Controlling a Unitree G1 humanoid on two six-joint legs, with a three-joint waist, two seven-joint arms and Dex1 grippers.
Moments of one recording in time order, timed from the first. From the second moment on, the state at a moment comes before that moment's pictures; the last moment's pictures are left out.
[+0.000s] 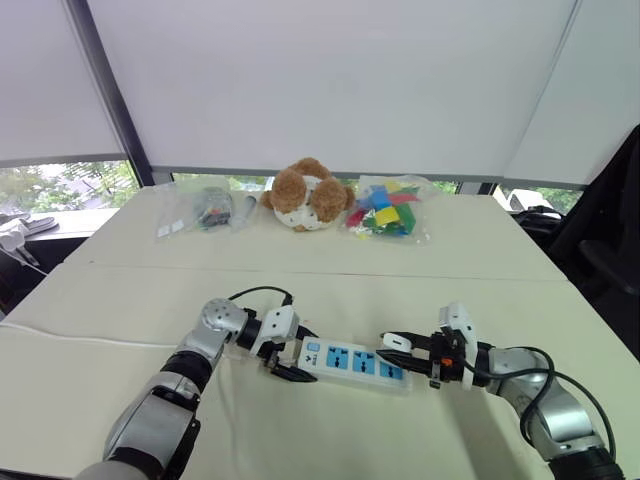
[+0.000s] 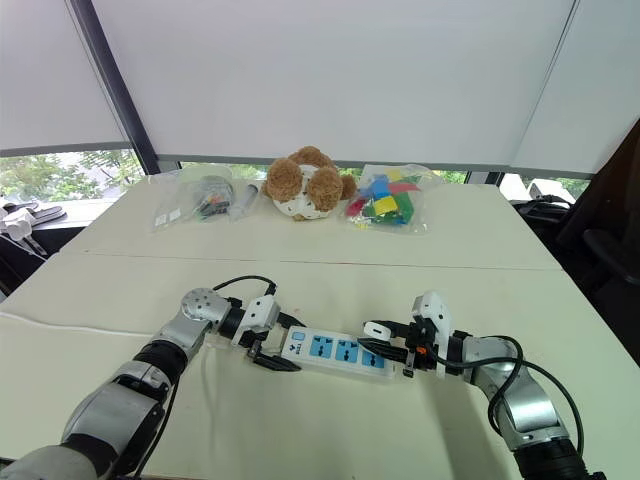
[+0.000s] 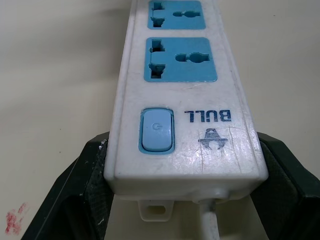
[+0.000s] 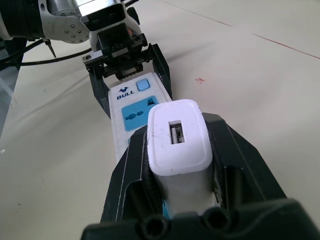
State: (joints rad) left arm -0.84 0.34 -0.27 1.01 -0.03 -0.46 -1.49; right arm -0.22 -0.60 0.02 0.00 0.40 0.13 1.09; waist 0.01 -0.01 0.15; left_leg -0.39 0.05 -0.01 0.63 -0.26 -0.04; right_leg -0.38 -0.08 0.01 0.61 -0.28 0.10
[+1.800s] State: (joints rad) left arm -0.69 0.43 -0.21 0.72 -0.08 -0.19 -1.44; right arm 0.43 -0.81 -0.52 -0.50 0.53 0.35 1.07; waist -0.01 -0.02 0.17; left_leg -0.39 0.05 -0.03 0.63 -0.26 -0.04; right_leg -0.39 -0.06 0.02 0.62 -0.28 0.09
